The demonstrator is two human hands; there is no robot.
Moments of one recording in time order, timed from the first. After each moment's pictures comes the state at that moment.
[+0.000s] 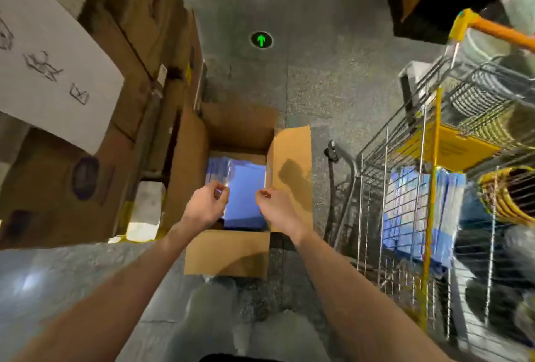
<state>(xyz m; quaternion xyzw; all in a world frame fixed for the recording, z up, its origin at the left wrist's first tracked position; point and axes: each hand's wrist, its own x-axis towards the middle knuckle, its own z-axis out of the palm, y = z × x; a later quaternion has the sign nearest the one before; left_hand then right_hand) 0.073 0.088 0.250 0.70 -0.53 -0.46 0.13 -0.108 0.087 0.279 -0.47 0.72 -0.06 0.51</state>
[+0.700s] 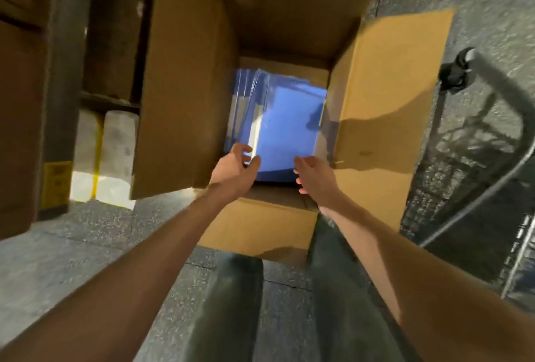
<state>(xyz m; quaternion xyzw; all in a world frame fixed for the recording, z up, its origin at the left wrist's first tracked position) 0.050 0.028 -0.060 0.77 -0.41 -0.48 -0.01 -0.128 0.017 -0.072 -0.34 0.73 -0.02 0.59</state>
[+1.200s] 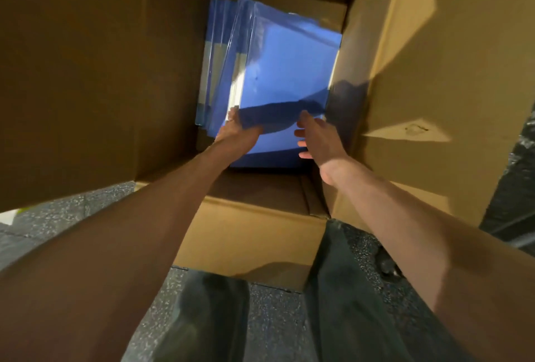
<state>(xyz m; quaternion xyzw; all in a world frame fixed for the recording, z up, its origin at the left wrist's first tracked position) 0.024 0.014 -0.275 0.79 -0.31 -0.53 -0.06 -0.141 0.008 -0.259 -0.26 0.73 -0.07 0.63</state>
